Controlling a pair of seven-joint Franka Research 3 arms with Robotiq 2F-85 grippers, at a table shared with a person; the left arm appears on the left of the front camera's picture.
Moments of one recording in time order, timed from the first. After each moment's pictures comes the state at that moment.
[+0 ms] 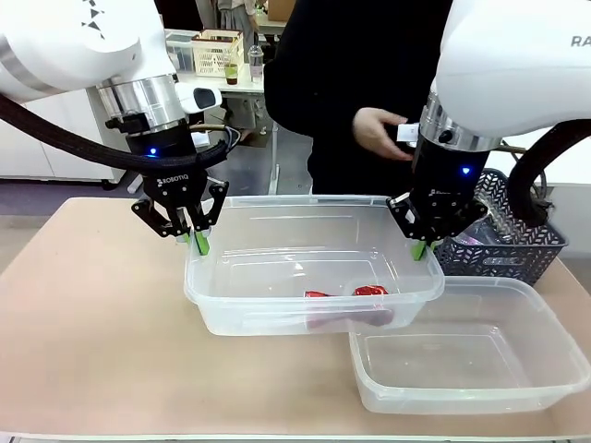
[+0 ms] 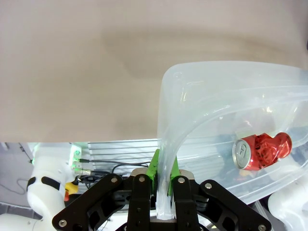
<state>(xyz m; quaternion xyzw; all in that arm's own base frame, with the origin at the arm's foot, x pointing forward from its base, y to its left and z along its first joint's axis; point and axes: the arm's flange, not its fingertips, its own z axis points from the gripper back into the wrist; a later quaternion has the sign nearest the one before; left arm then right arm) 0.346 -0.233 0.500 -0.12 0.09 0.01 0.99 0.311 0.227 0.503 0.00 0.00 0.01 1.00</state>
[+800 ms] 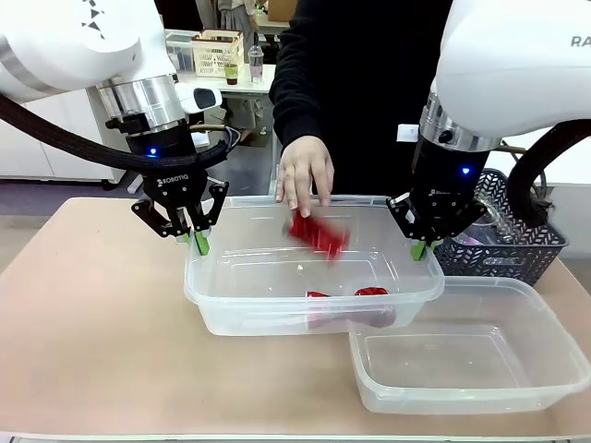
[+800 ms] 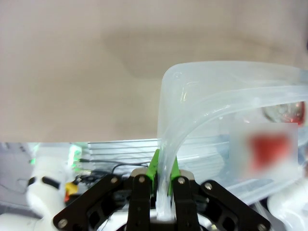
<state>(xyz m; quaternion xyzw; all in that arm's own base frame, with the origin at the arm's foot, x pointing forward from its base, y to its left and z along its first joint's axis) 0.346 -0.233 0.500 -0.12 0.09 0.01 0.99 0.311 0.227 0.503 0.00 0.00 0.01 1.00</state>
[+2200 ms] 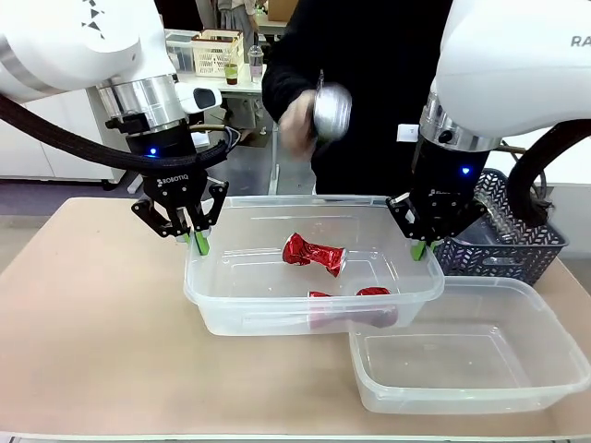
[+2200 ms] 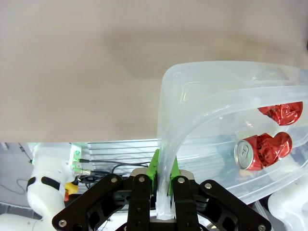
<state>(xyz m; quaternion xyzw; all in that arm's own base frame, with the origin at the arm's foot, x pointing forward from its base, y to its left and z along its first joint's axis) 0.346 -0.233 0.500 -0.12 0.09 0.01 0.99 0.311 0.227 0.503 0.00 0.00 0.01 1.00</state>
